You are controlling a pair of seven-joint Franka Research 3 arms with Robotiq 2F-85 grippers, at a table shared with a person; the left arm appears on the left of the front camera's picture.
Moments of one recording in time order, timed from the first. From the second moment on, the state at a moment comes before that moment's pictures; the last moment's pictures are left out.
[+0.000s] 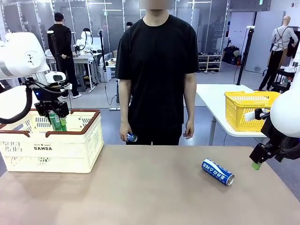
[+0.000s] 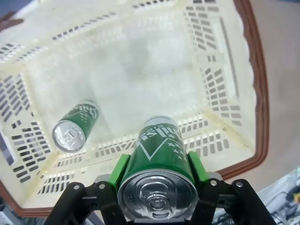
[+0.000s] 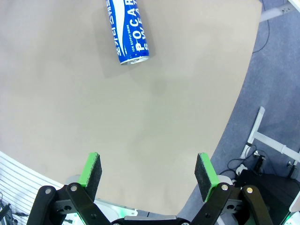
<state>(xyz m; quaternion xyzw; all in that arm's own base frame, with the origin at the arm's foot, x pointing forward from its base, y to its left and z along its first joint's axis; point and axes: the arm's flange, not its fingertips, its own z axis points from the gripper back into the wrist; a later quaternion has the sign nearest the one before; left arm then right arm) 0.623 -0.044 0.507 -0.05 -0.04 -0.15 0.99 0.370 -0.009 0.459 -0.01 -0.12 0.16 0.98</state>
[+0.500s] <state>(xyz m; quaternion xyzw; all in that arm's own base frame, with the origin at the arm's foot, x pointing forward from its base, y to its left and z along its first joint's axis) 0.624 -0.044 0.508 -0.05 -0.04 -0.15 0.99 0.370 -0.009 0.459 -0.01 -0.12 0.16 0.98</state>
